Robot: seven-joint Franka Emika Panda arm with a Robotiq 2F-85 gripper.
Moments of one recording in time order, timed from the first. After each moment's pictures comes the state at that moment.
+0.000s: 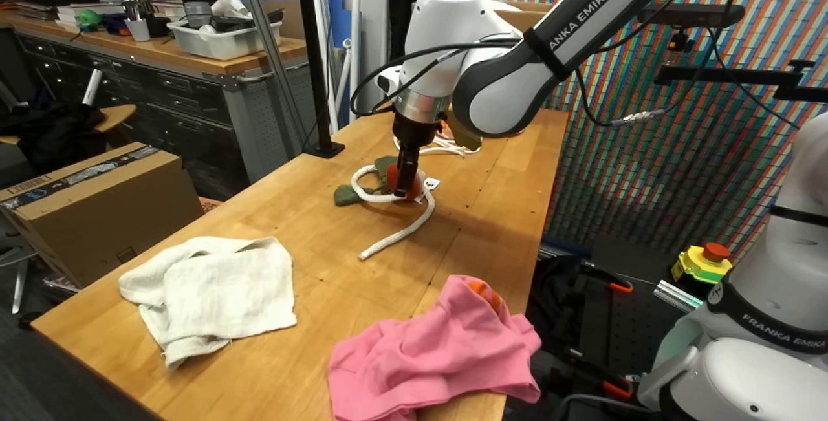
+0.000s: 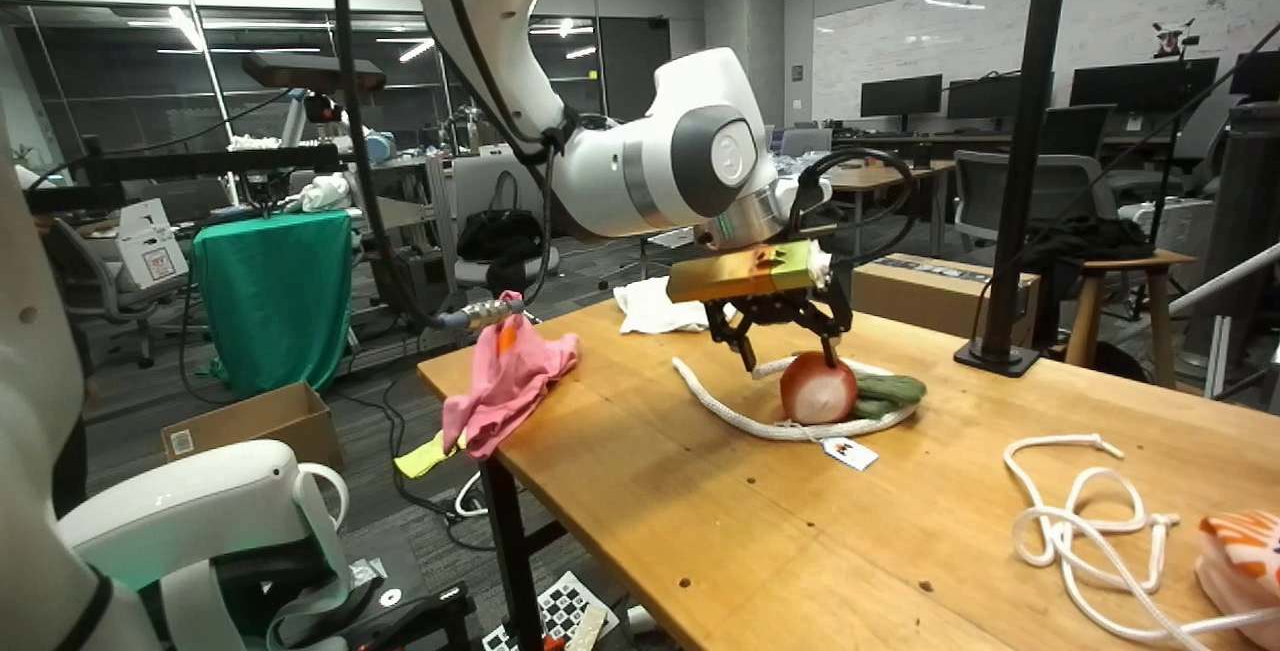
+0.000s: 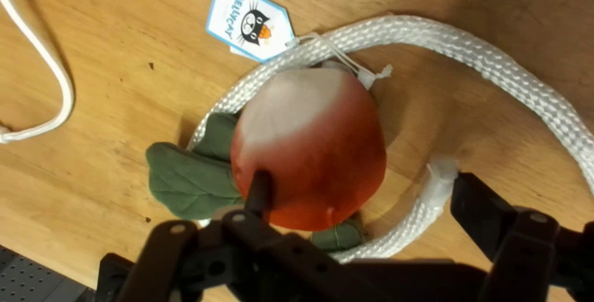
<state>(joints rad) 0.07 0.15 0.02 -2.28 -0.35 2.70 -0.14</state>
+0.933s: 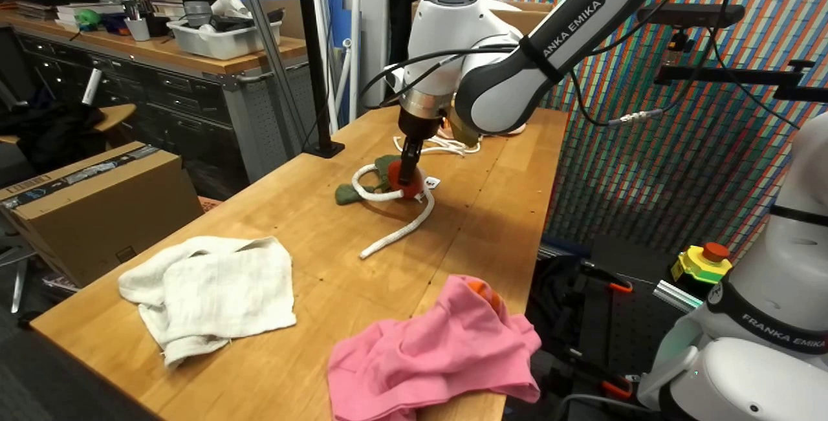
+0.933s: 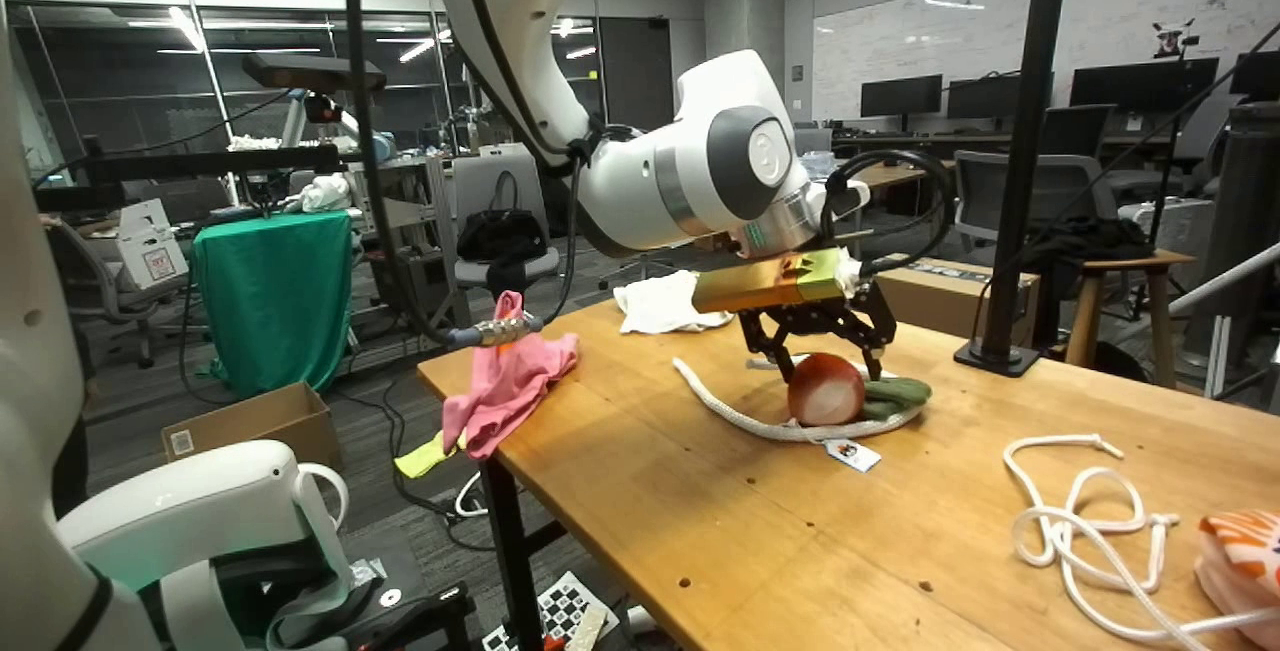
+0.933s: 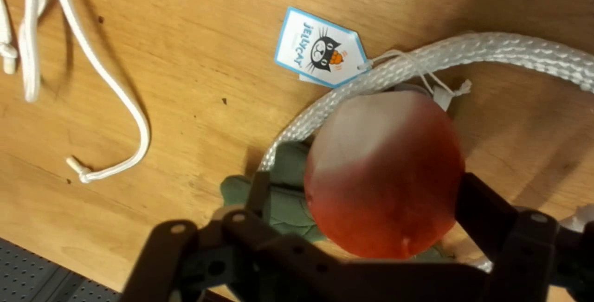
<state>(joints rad) 0.07 0.18 -0.04 -2.25 -0.46 2.70 0.00</state>
